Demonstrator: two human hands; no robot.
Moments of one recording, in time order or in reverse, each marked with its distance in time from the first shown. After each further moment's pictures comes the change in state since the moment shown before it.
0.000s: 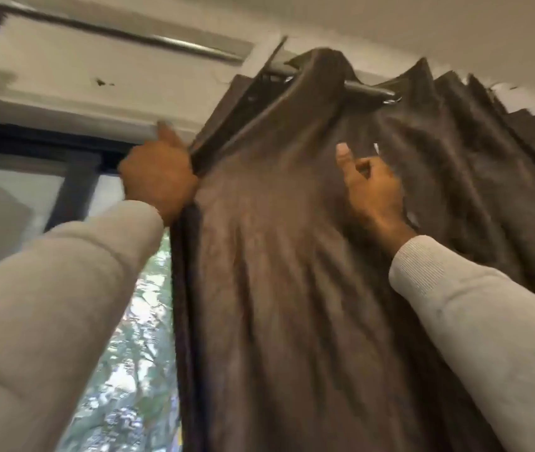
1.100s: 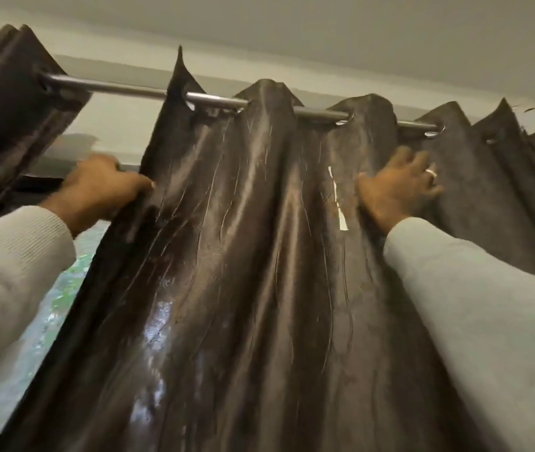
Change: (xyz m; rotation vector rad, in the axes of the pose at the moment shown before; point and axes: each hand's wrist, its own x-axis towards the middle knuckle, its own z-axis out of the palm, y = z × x) left_hand 0.069 -0.176 -0.100 -0.382 -0.269 -0.211; right_hand -0.004 -0.100 0.043 -0.514 0.321 0.074
